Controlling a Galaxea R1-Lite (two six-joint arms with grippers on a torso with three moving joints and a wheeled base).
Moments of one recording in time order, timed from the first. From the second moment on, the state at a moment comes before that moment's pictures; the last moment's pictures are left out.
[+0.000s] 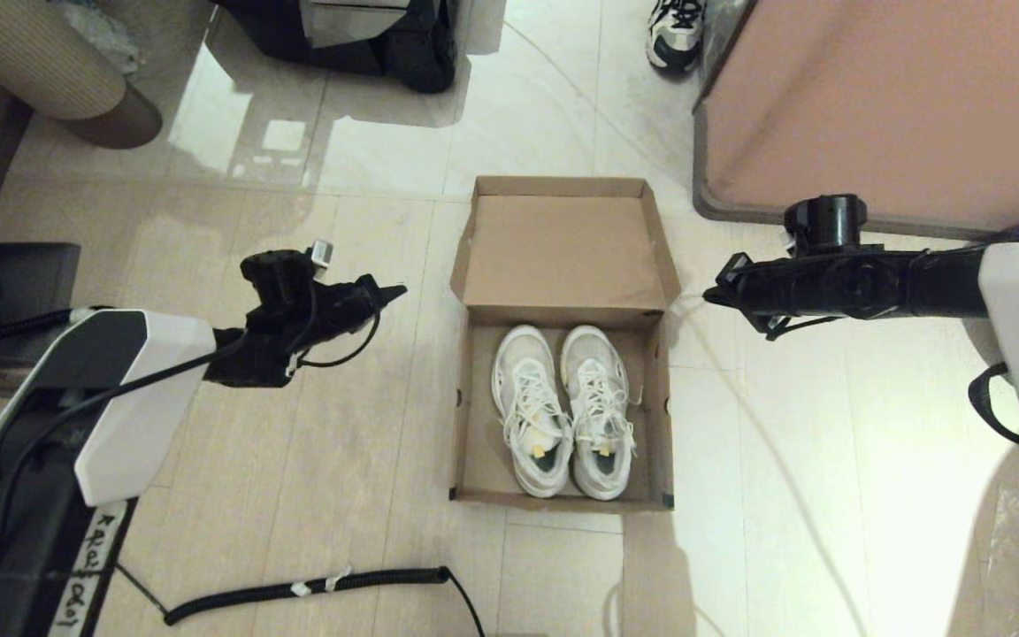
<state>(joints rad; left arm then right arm) -0.09 2.57 -1.95 -0.59 -0.57 -0.62 0.04 2.33 -1.95 0.03 0.28 0.79</state>
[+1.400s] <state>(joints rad) -0.23 2.66 -1.93 -0.76 -0.53 -0.61 0.07 2.71 -1.97 -0.81 0.42 1.25</state>
